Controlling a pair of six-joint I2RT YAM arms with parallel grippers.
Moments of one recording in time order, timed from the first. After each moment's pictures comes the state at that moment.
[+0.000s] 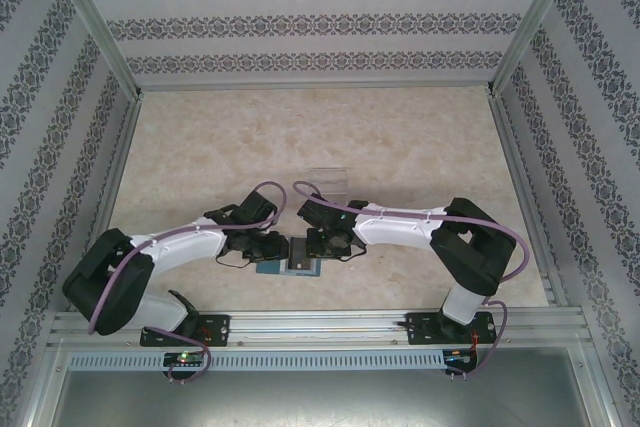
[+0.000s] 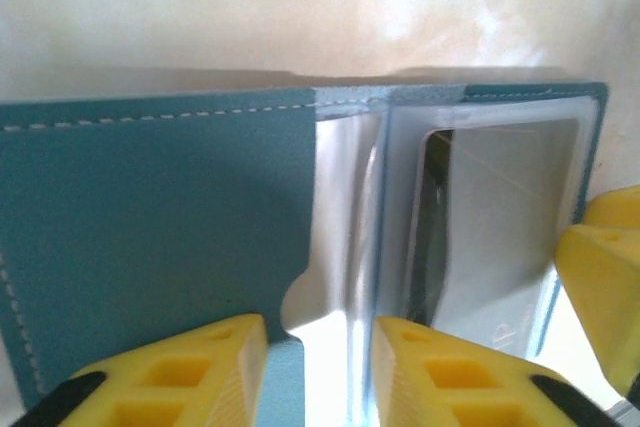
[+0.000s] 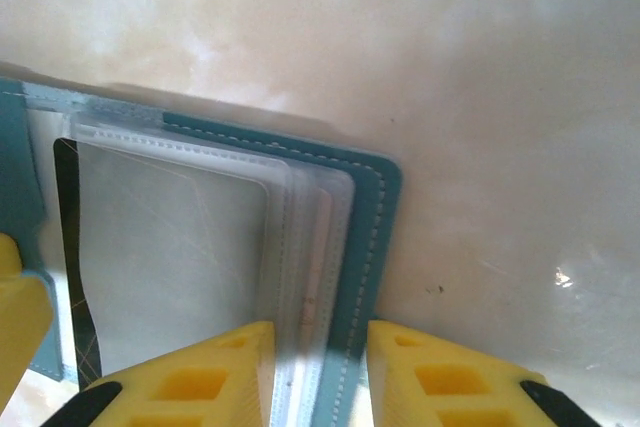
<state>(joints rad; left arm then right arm) -0.63 1.37 0.60 -0.41 0.29 -0.72 0.97 1.72 0.98 -0.52 -0.10 0.94</state>
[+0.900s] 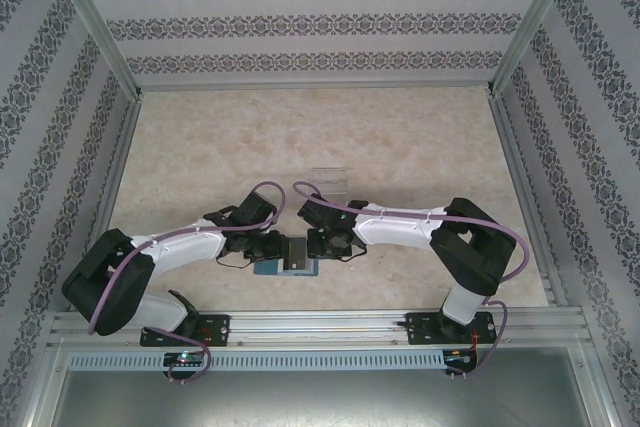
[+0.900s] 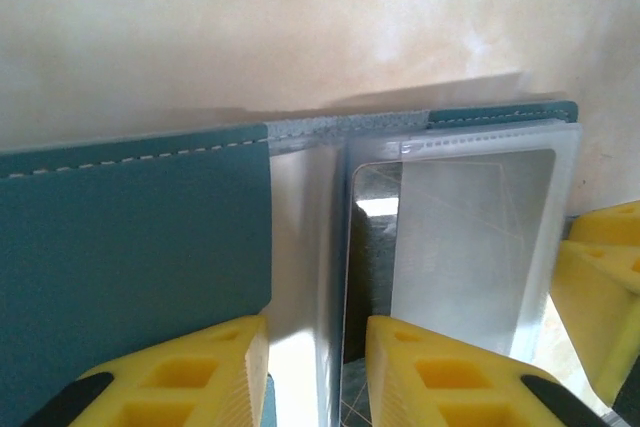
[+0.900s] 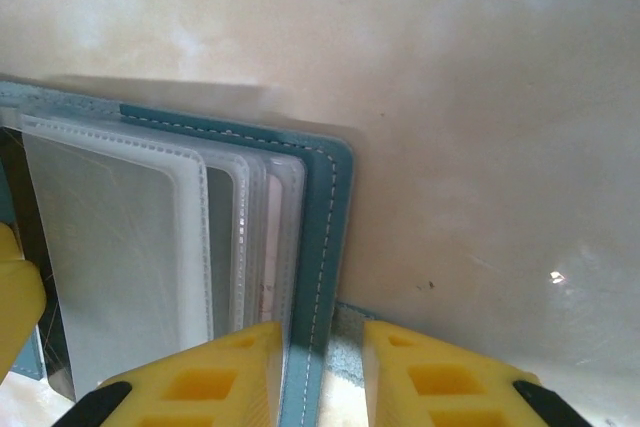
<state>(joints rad) -0.63 1.39 0.59 -0.36 0.29 -0.74 0.97 1.72 0.98 -0.52 -0.10 0.94</state>
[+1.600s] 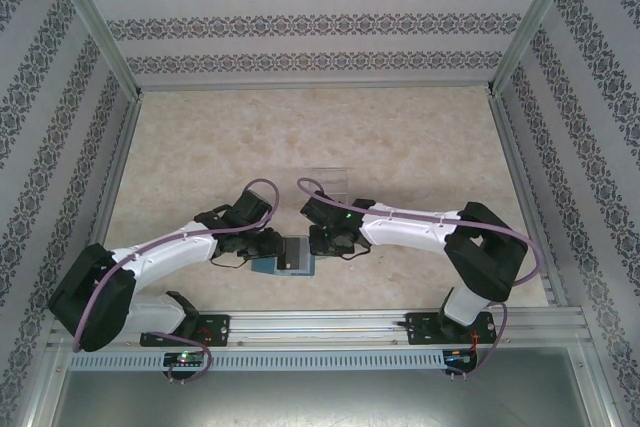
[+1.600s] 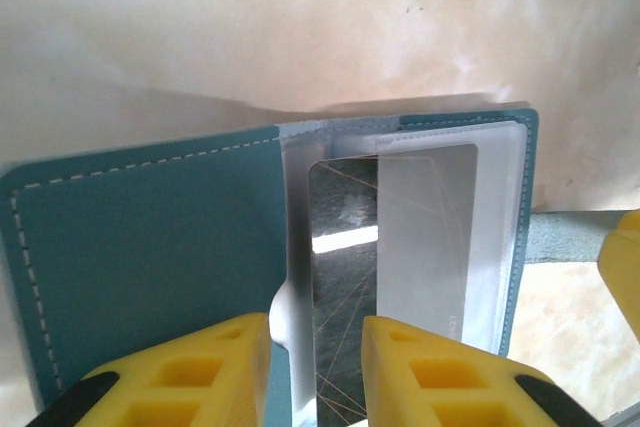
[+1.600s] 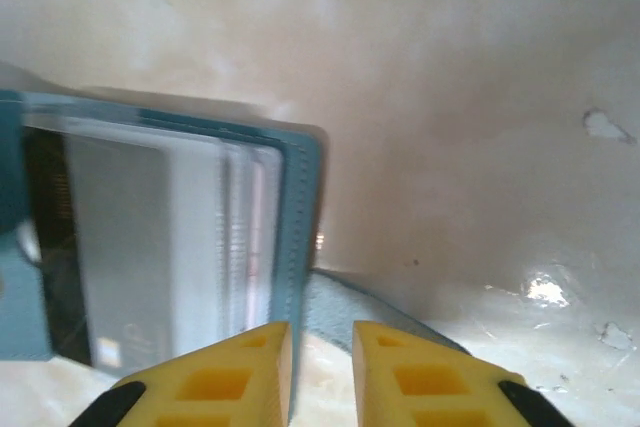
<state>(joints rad) -0.63 1.28 0.61 -0.47 0.22 -0.72 0.97 1.64 0.98 -0.54 -0.07 0.94</state>
